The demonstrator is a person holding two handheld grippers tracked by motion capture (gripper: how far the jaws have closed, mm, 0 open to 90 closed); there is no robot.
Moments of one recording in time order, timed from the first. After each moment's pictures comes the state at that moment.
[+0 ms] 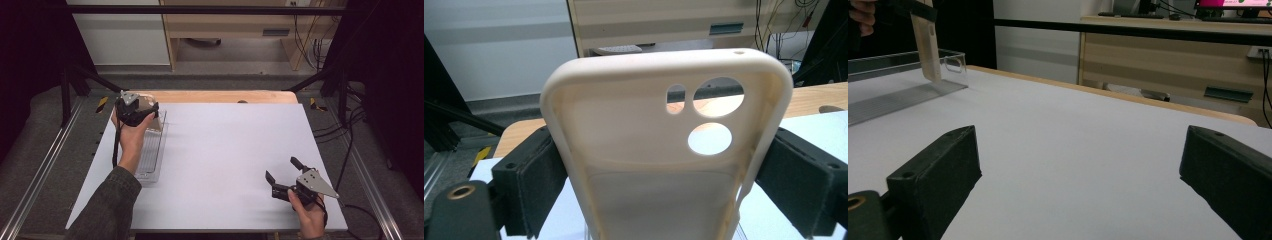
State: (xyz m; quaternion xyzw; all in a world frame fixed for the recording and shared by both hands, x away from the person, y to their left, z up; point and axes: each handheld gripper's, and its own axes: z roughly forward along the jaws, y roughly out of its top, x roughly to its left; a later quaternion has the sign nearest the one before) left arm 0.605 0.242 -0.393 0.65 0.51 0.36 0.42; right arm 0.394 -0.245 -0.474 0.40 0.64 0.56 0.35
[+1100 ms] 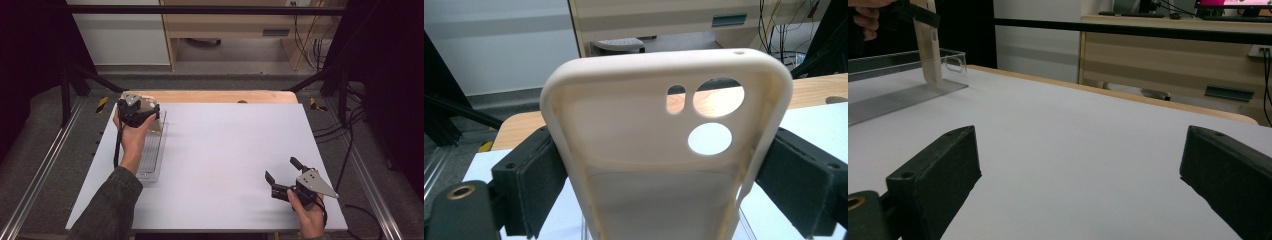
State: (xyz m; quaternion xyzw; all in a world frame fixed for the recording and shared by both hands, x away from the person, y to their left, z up) left arm 0.608 0.241 -0.400 0.66 0.52 0.36 0.41; right arm 0.394 -0.245 -0.475 0.40 0.64 0.56 0.35
